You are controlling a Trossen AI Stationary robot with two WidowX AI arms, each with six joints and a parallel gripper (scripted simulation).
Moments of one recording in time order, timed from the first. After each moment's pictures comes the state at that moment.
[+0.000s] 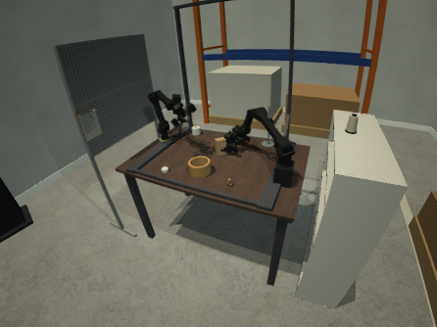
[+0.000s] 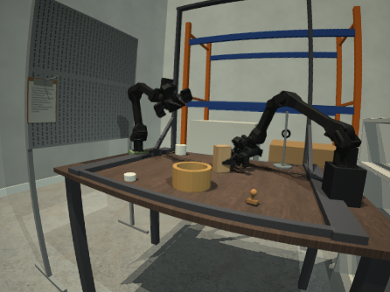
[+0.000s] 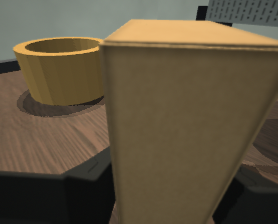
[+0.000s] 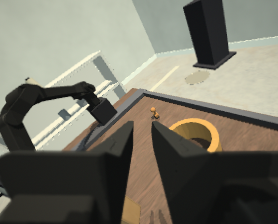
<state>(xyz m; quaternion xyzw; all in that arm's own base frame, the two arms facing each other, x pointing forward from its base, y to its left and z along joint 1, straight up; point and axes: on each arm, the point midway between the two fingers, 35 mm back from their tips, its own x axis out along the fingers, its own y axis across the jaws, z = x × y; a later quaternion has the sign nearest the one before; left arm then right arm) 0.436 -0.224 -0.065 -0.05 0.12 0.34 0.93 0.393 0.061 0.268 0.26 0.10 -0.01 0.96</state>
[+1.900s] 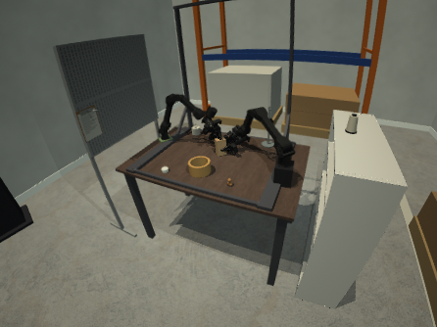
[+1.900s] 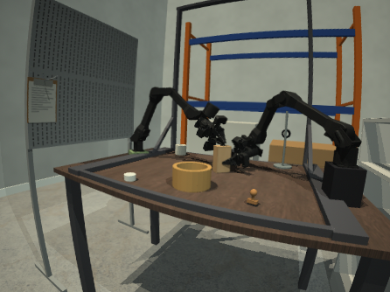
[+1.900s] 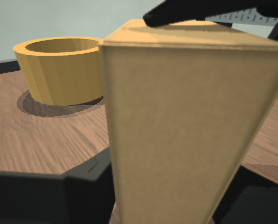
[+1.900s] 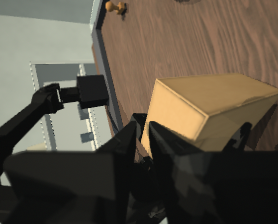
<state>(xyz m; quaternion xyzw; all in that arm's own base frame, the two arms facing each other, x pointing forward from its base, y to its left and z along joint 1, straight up) 0.436 -0.224 -0.065 -0.05 0.12 0.34 0.93 0.461 0.244 0.116 0.69 0.19 -0.16 0.68</state>
